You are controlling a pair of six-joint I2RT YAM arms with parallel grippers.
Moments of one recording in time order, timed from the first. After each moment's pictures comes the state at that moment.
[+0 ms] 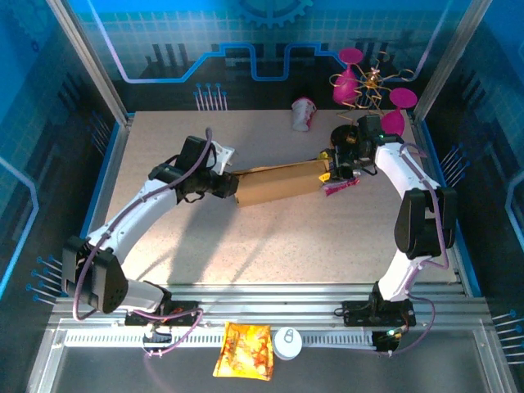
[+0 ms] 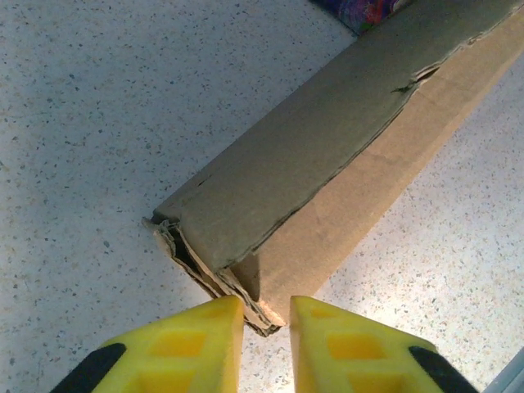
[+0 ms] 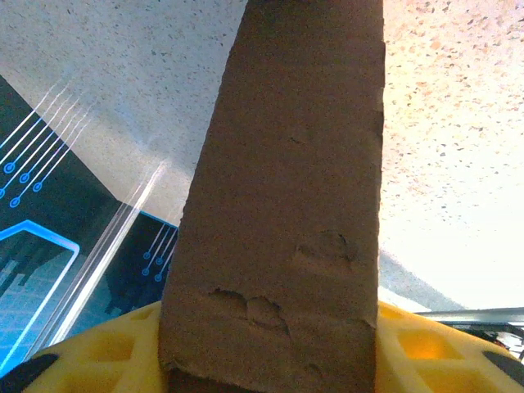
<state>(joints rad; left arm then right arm) -0.36 1.40 1.16 -0.65 0.30 -0.09 0.06 1.79 1.44 -0.81 -0.71 1.55</state>
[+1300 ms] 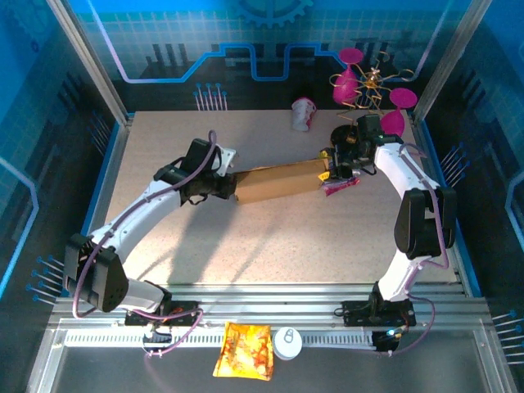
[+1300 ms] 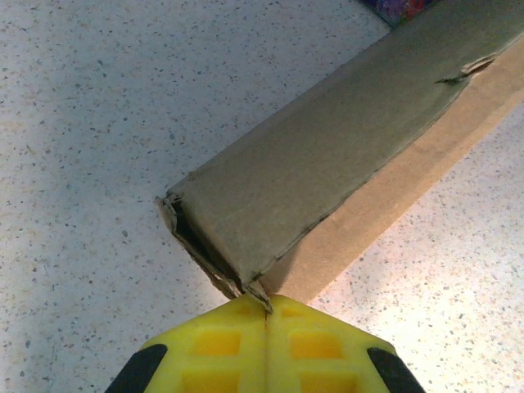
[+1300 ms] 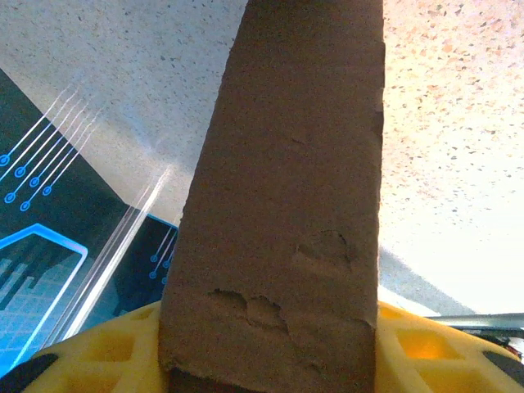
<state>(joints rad) -0.40 1.41 1.14 -0.63 0.19 -0.13 0.07 1.79 1.43 -0.78 -0.69 1.58</state>
